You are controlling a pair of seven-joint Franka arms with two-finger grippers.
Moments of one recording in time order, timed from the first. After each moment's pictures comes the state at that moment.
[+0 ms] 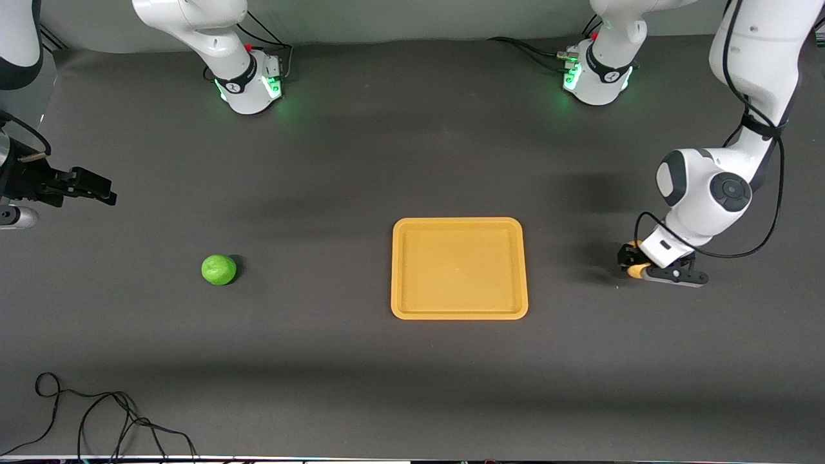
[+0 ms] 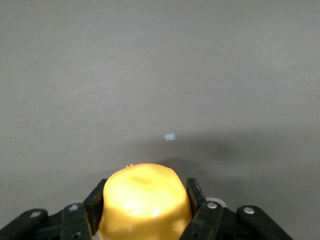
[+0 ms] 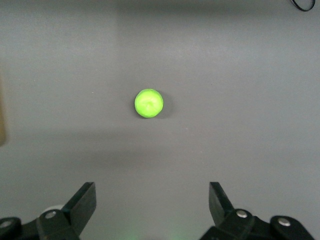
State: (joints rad) left arm 0.09 0.34 -0.12 -2.19 0.02 2.63 0.09; right arm 0.01 0.03 -0.06 -1.61 -0.02 1.57 -0.05
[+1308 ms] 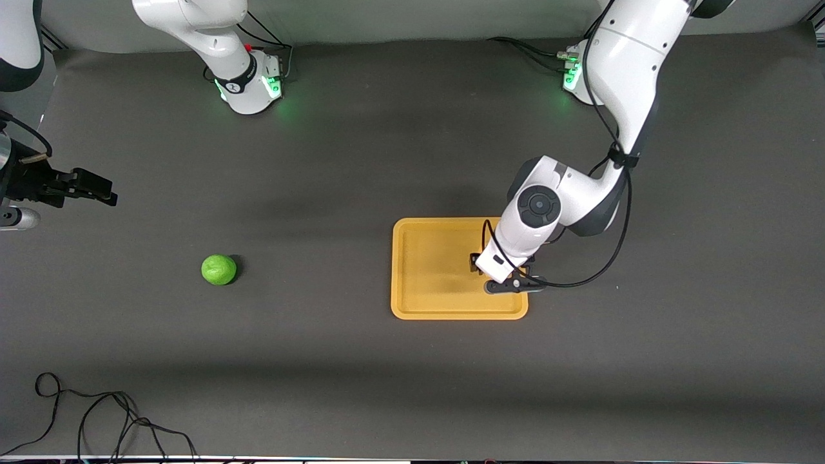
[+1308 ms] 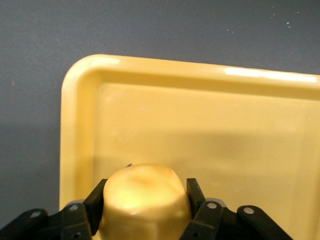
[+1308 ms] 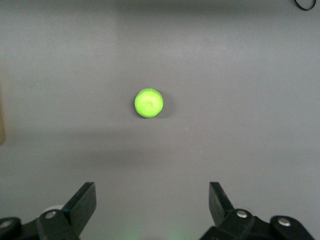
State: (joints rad) left arm -0.41 0.59 -0.13 -1.77 0.02 2.44 -0.62; right arm 0.01 0.04 -0.06 -1.61 -0.02 1.57 -0.05
